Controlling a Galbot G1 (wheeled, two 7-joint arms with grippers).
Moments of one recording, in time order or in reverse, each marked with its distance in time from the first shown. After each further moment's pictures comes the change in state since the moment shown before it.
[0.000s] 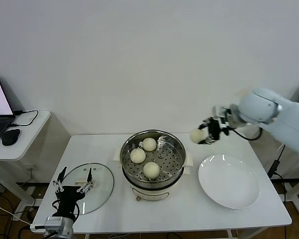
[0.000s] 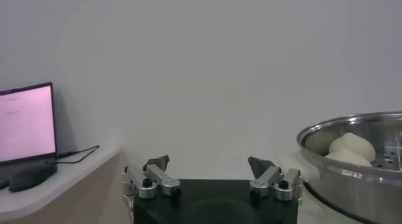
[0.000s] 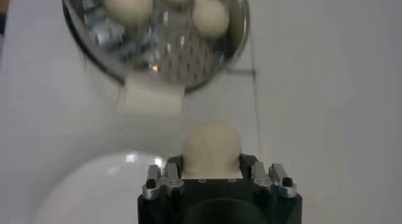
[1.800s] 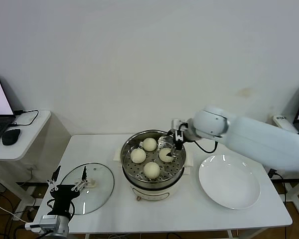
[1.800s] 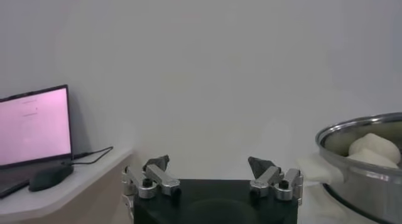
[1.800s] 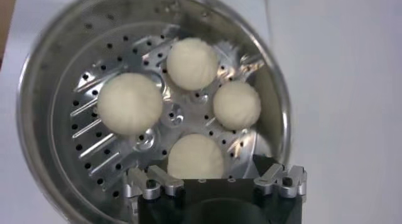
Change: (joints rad) left arm -0.007 0.002 -0.035 0.015 -0.018 -0.012 0.004; right arm -0.245 0.092 0.112 0.045 0.091 -0.070 0.334
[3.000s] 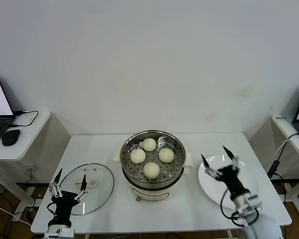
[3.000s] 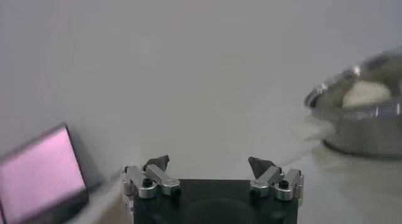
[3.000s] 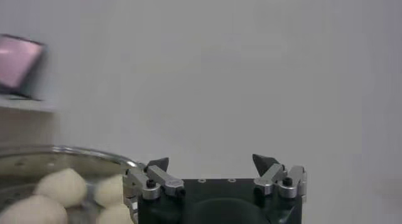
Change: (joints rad) left arm 0.036 0.020 -0.011 0.142 0.644 -0.116 -0.055; right arm -1.761 0.466 1.639 0.260 -0.299 0.785 0.423
